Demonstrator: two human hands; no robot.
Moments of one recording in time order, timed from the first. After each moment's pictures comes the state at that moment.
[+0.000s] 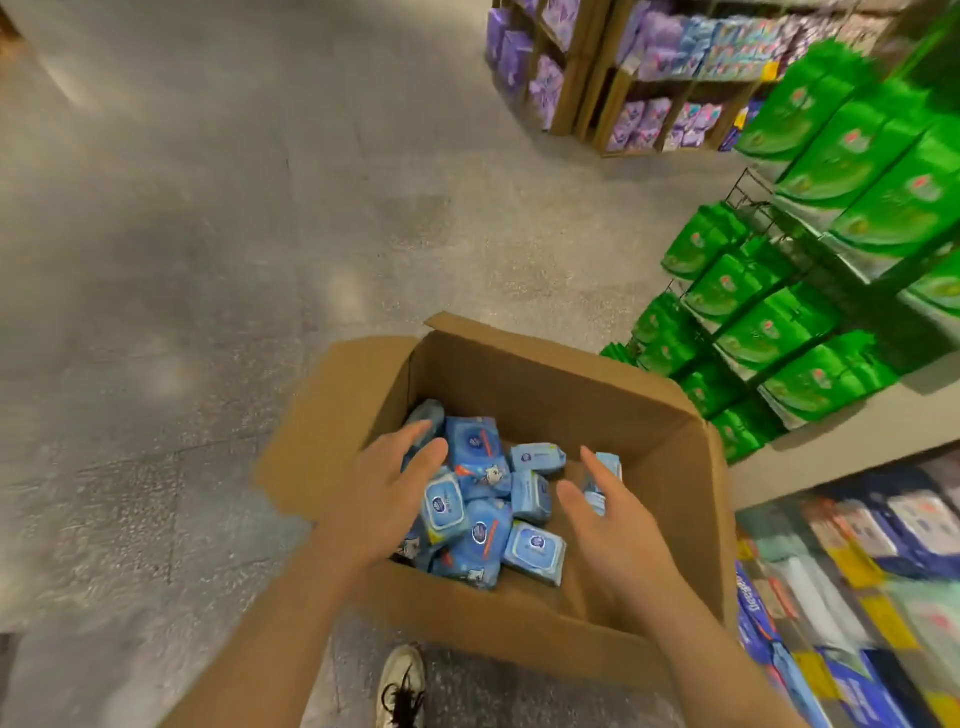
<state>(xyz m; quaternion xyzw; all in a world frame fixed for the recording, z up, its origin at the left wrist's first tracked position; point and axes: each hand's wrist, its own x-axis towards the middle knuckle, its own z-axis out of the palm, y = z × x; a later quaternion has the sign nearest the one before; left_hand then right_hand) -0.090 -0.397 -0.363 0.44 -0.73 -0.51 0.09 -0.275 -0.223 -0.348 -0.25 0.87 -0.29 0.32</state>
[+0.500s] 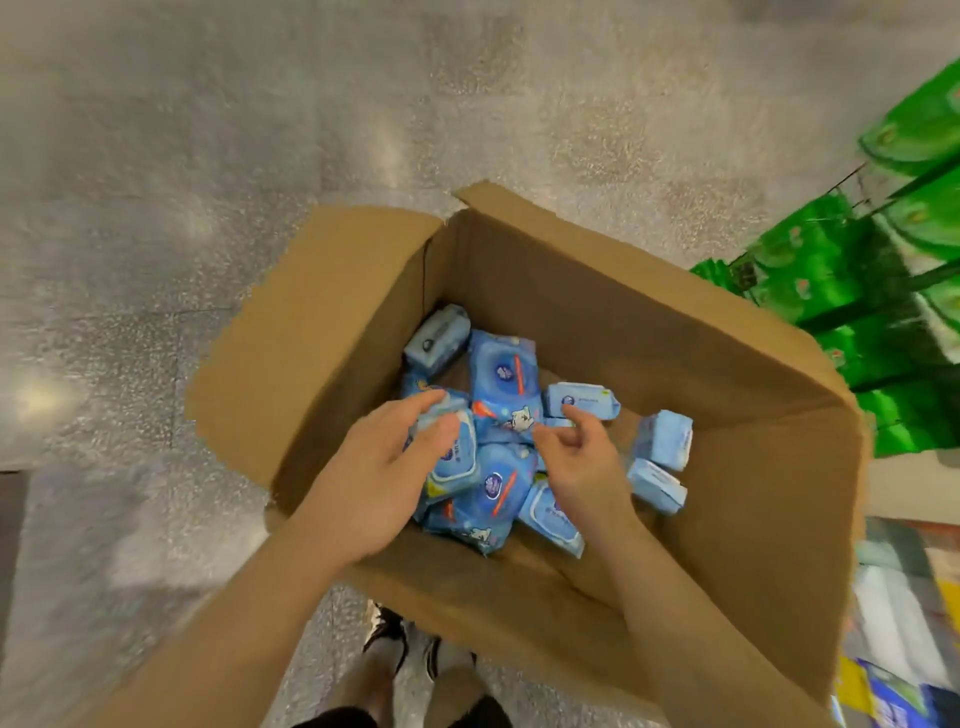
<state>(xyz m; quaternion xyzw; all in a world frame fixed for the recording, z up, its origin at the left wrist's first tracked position) -0.123 -0.419 -0.471 0.51 -0.66 -0.55 0.03 -0.321 -0.315 -0.554 -0.17 0.83 -0.33 0.41</state>
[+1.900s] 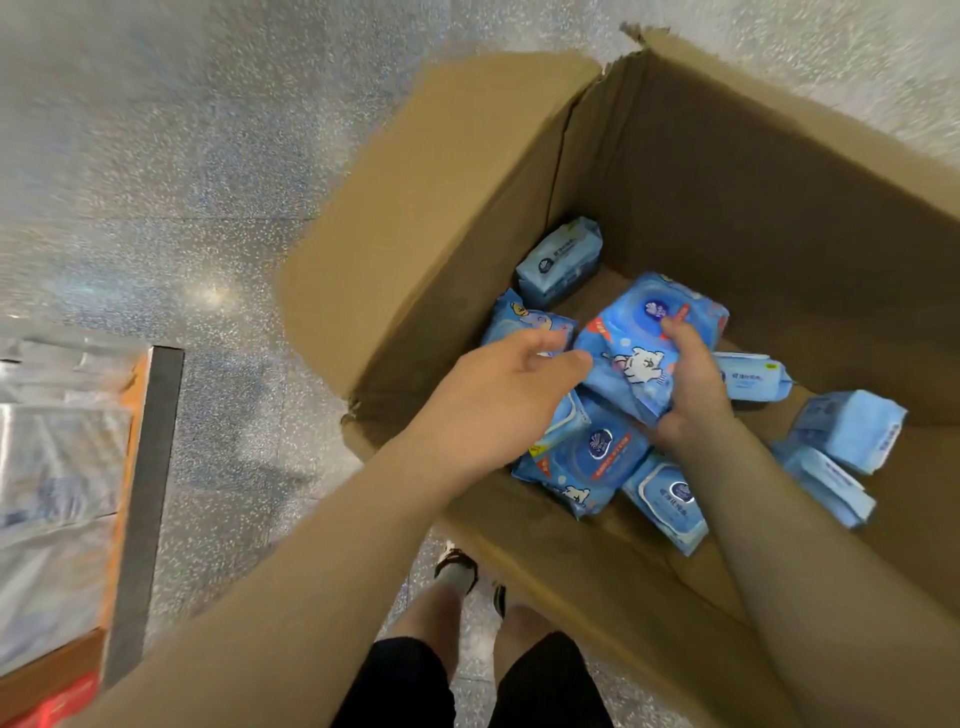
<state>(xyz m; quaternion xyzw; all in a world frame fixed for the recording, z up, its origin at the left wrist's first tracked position) -0.143 -0.420 -0.513 0.60 -0.55 -0.58 0.00 -0.335 -0.380 -0.651 0.18 0.59 -0.50 0.61</state>
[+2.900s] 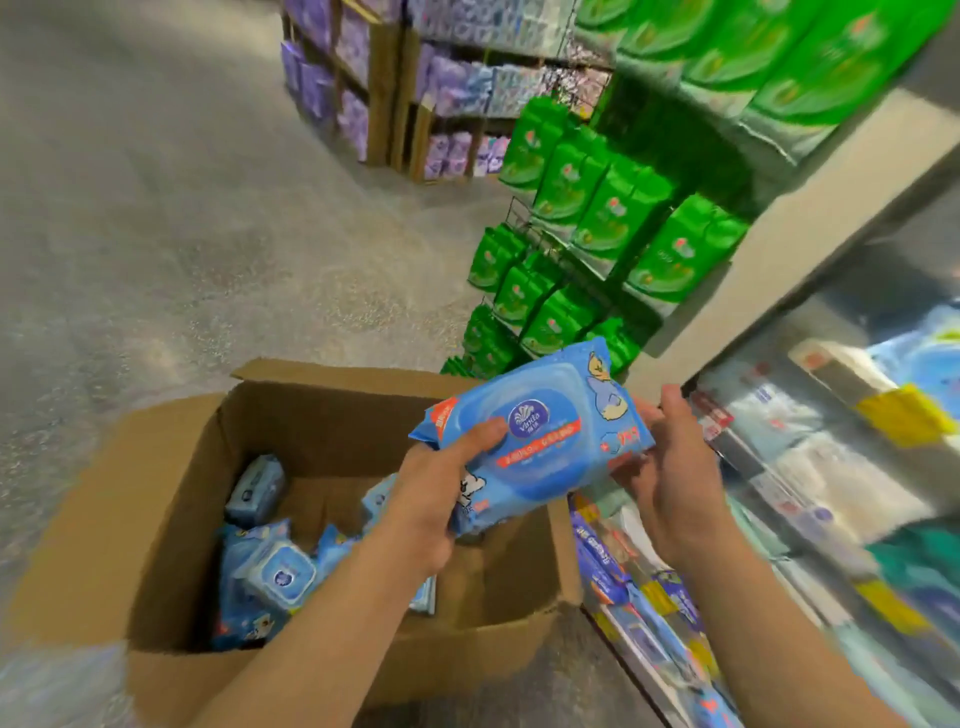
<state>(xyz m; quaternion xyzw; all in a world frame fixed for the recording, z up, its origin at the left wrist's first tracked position) -0.252 -0.278 -0.290 0.27 -0.33 -0.90 0.09 -0.367 -0.119 -0.233 -0.02 0.69 -0.69 0.20</state>
